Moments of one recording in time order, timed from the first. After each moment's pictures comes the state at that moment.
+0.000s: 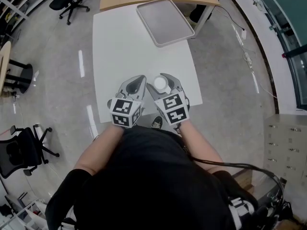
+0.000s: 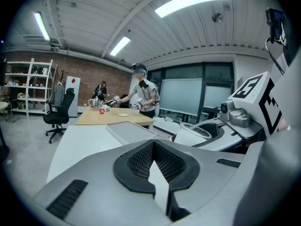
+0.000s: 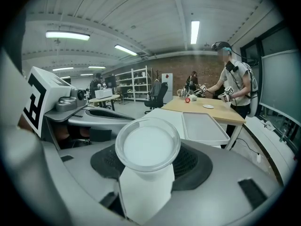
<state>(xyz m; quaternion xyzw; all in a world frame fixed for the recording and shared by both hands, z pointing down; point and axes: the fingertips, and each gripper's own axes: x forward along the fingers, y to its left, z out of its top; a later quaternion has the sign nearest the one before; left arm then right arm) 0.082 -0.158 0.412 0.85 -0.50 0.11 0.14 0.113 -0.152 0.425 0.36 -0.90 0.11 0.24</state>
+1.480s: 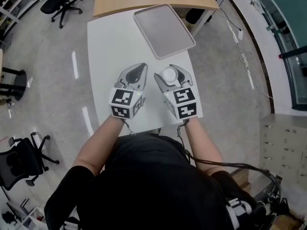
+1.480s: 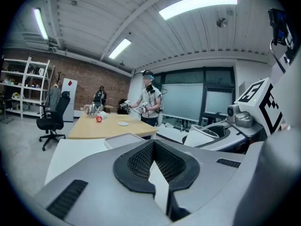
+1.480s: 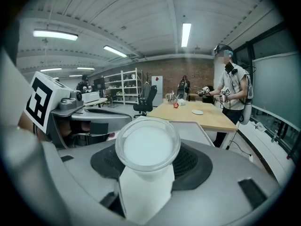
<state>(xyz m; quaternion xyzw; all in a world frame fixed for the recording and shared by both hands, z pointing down) 0.058 -0.300 0.372 0.86 -0.49 0.08 0.12 0.116 -0.288 0.386 0.41 -0.87 0.11 0.23</state>
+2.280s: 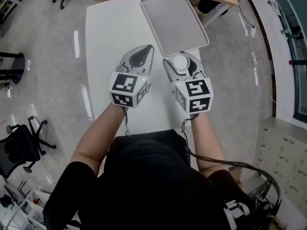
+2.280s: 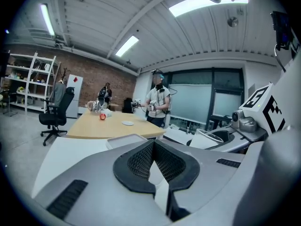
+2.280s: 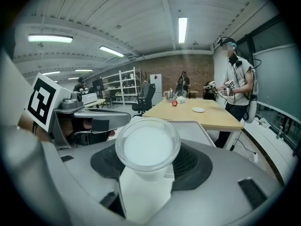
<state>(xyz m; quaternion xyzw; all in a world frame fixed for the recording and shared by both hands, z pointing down) 0.052 -0.403 0.401 0.84 -0.51 0.07 0.15 0.120 -0.387 0.420 0.41 -0.88 0.13 0.23</state>
